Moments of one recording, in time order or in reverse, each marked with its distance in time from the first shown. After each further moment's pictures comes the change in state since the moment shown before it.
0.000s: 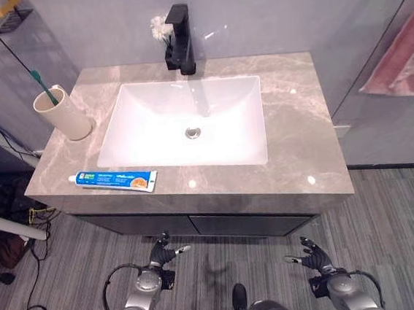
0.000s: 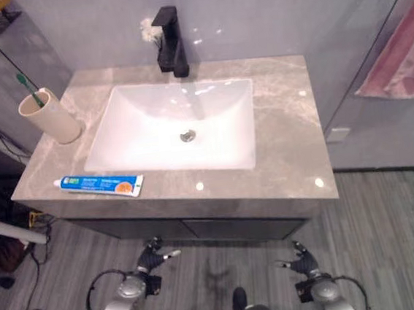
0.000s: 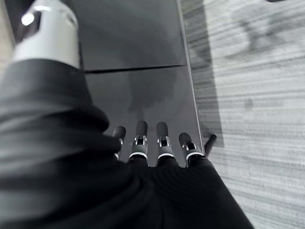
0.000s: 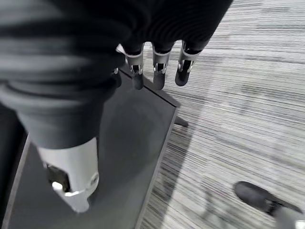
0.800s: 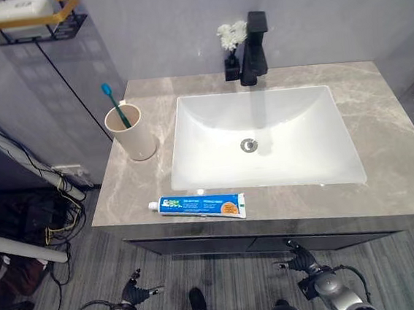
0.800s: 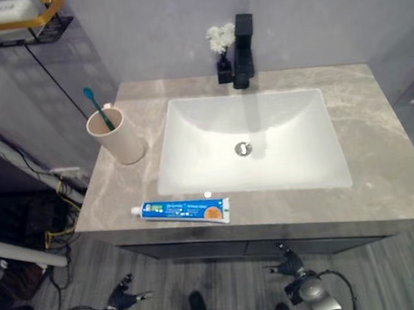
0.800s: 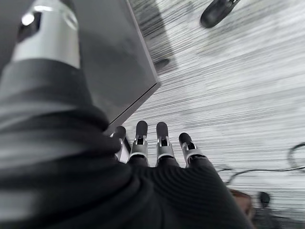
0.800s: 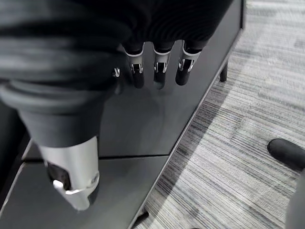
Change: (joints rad) left arm 0.234 0.208 0.006 -0.145 0.125 -0.010 0.003; right arm -0.045 0.013 0.065 0.037 -0.125 0.009 0.028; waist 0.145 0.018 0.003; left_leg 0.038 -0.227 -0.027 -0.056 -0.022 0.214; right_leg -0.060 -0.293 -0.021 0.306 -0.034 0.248
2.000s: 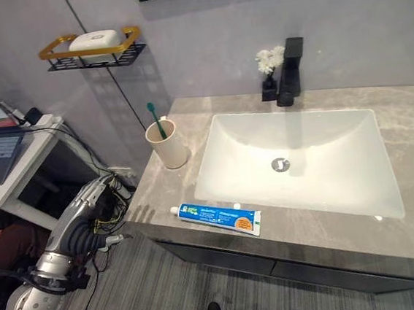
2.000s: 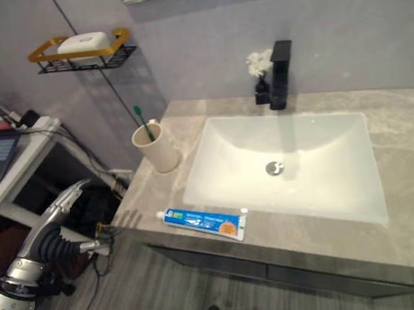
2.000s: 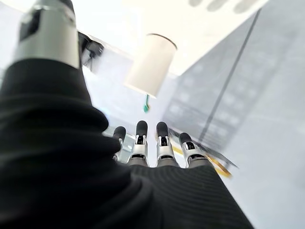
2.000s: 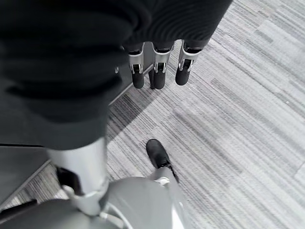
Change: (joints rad) left arm 0.263 0.467 0.386 -0.955 0.190 -0.242 0.094; right arm 0.099 -0.021 -0.037 0.420 -0.188 0.030 -0.046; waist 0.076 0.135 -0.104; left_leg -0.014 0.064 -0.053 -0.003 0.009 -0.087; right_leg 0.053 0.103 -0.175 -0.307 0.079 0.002
